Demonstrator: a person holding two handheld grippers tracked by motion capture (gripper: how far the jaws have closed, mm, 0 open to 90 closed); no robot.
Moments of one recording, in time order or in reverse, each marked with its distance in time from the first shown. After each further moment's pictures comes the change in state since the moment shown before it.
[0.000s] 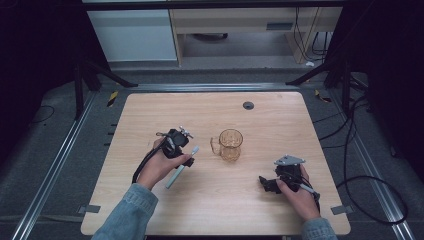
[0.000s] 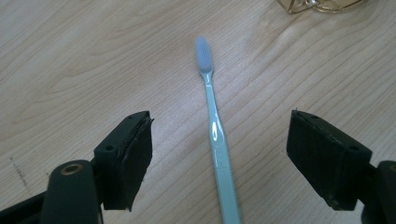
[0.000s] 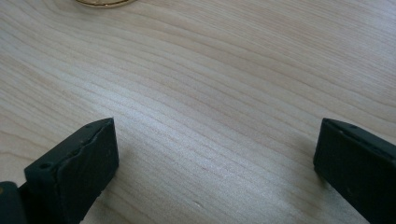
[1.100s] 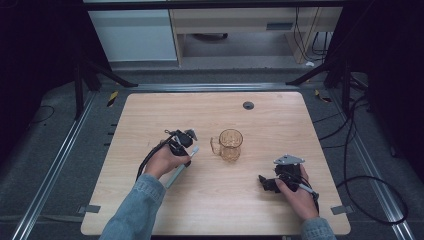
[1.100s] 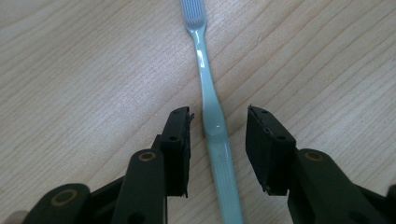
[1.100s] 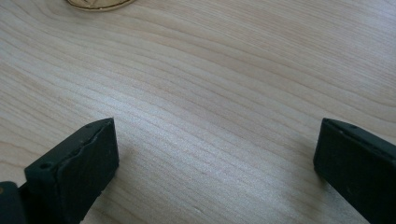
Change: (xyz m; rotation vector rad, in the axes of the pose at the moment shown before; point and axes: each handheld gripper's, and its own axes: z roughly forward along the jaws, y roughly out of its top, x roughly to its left) left arm 0.013 0.011 0.037 0.253 -0.115 -0.015; right arm 0.001 0.001 0.001 0.000 -0.014 0.019
